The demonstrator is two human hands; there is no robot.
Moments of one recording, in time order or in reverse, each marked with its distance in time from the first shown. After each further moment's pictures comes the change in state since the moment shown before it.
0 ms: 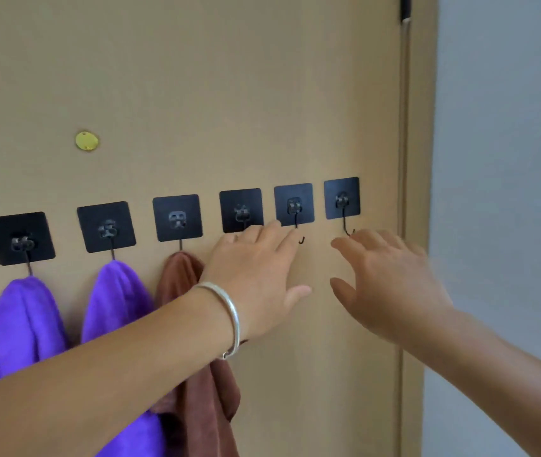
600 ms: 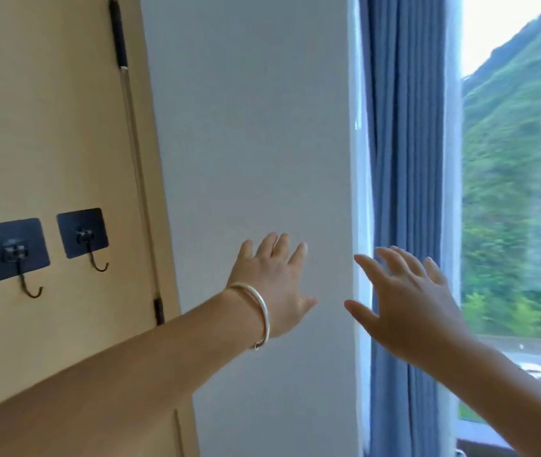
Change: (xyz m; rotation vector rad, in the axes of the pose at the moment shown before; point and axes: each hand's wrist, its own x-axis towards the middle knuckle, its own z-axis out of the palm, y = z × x) left_hand 0.045 0.194 -0.054 -0.528 0.204 0.778; right_hand -0.201 0.053 -0.147 -0.602 -0.110 0.877
